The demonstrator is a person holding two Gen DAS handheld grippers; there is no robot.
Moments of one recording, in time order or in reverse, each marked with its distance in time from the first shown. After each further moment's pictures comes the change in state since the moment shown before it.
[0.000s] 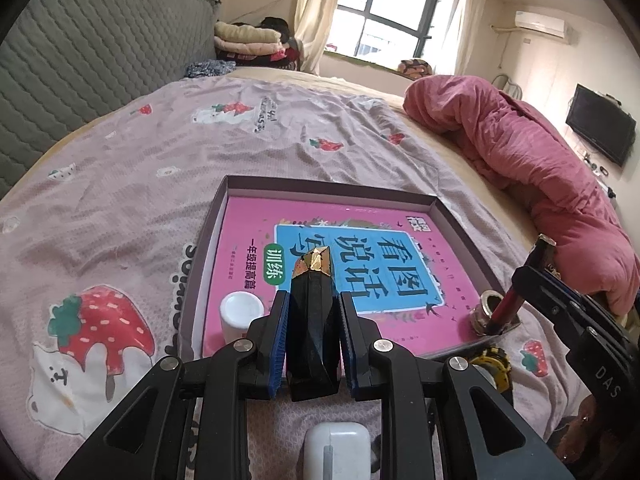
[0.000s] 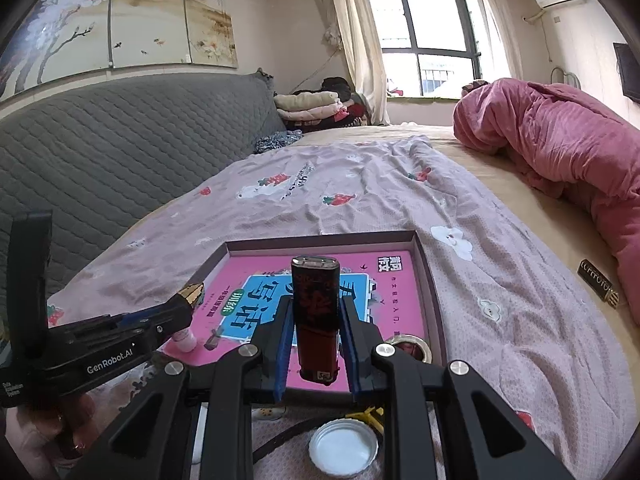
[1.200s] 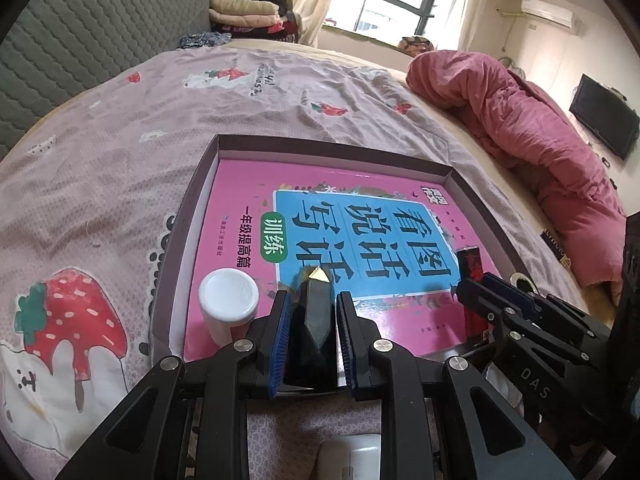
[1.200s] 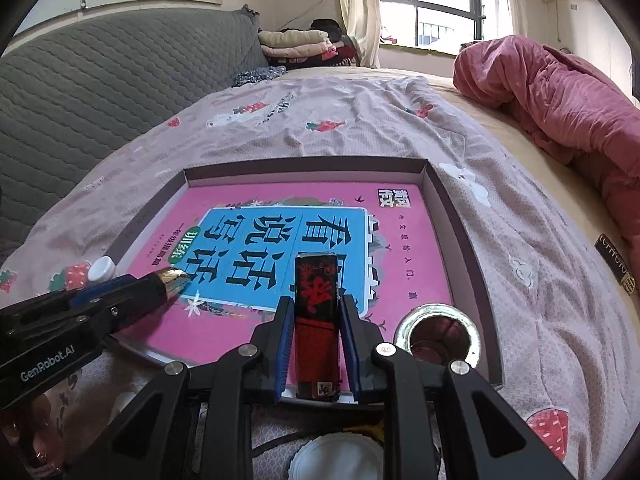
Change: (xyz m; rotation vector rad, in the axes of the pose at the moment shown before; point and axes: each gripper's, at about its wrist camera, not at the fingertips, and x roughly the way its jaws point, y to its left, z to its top) left arm 0.045 0.009 -0.006 0.000 0.098 -0.015; right arm 0.078 0.005 -0.024 -0.041 0.224 -0.093
